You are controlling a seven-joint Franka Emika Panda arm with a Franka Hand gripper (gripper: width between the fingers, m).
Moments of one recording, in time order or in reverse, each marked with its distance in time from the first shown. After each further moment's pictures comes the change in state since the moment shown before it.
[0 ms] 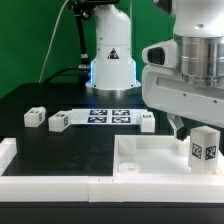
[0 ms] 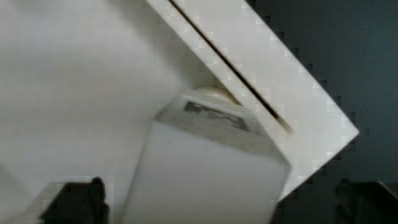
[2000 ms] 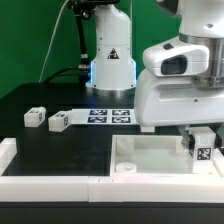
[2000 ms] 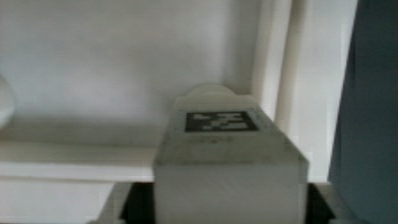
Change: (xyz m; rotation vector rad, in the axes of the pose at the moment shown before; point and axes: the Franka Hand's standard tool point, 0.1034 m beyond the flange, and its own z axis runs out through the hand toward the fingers) arm 0.002 0.003 0.002 -0.029 0.015 -0.552
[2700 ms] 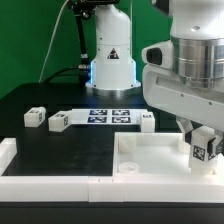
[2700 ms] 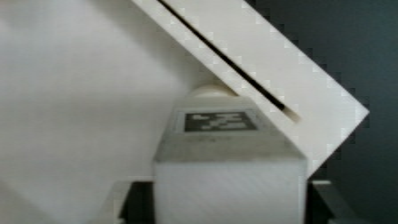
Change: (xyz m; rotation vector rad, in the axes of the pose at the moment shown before) arm 0.000 0.002 -0.001 0.034 -0.038 0.830
